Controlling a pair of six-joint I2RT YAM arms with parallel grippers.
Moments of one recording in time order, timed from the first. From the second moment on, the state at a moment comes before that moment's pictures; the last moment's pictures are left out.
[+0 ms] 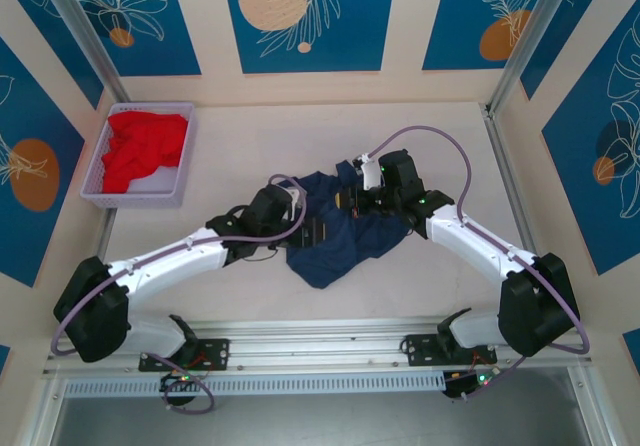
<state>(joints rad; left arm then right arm) -0.80 1.35 0.89 -0.29 0.15 -0.70 0.49 1.34 0.92 -0.25 -0.45 0.39</state>
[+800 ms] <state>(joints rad) -0.80 1.54 0.96 -0.30 0.13 -0.75 0.50 1.33 0.90 -0.23 -0.45 0.40</state>
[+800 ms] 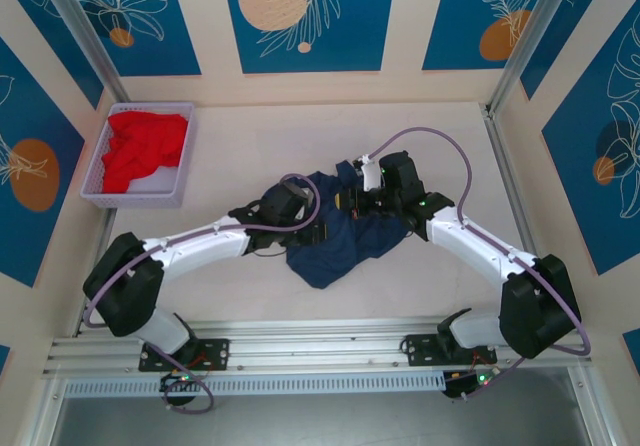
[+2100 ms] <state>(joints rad) -0.50 1.16 0.80 -0.23 0.40 -0.58 0.61 1.36 1.03 -0.23 -0.20 0.51</state>
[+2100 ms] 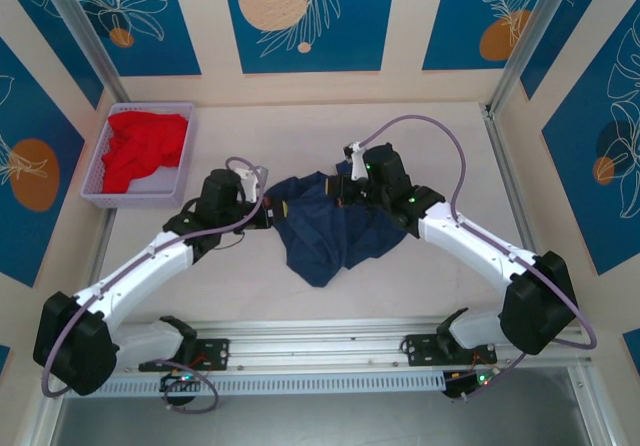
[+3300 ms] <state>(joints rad) -0.22 0.91 0.93 -0.62 0.22 -0.48 0.40 1.71 1.14 -0.48 -0.09 0.39</state>
